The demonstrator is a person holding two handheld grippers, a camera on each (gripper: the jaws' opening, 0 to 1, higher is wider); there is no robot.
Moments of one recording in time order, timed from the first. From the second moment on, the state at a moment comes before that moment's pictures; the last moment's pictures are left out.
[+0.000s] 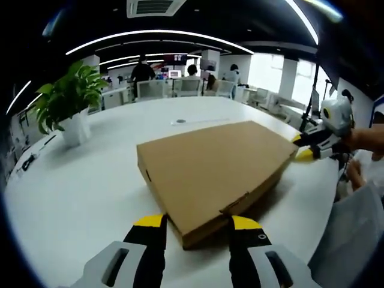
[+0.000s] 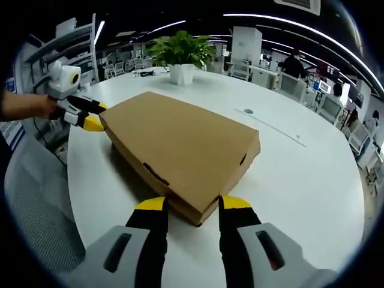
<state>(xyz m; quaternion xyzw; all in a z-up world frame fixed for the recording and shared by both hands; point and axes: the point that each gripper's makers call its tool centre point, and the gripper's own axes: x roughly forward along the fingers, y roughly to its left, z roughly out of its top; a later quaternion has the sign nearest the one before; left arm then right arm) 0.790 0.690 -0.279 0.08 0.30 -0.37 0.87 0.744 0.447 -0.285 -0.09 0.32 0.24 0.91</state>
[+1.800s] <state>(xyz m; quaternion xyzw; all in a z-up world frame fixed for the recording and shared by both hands) 0.770 0.782 -0.276 0.11 0.33 -0.39 0.85 0.707 0.548 -0.274 -0.07 0.30 0.27 0.91</state>
